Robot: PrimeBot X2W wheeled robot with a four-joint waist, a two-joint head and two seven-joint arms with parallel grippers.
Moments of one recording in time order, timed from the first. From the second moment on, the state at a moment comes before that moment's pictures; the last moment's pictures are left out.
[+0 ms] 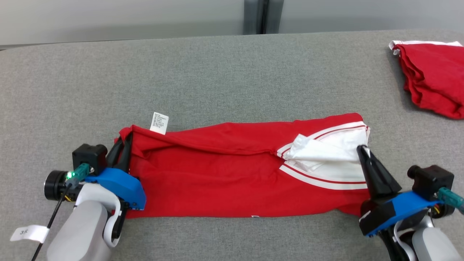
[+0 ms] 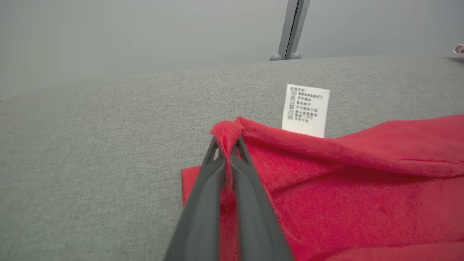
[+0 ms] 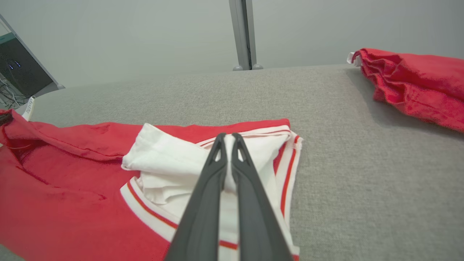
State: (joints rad) left arm -0.46 0.31 -0.43 0.62 -0.46 -0.03 -0.18; right arm -0.17 -0.21 0.11 0.18 0.37 0.13 -0.08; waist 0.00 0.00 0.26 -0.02
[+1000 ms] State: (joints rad) left arm -0.22 0.23 -0.18 0.24 -0.34 0.09 -0.26; right arm -0.19 -0.19 -0.07 0.26 0.27 0.13 -0.01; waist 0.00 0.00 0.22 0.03
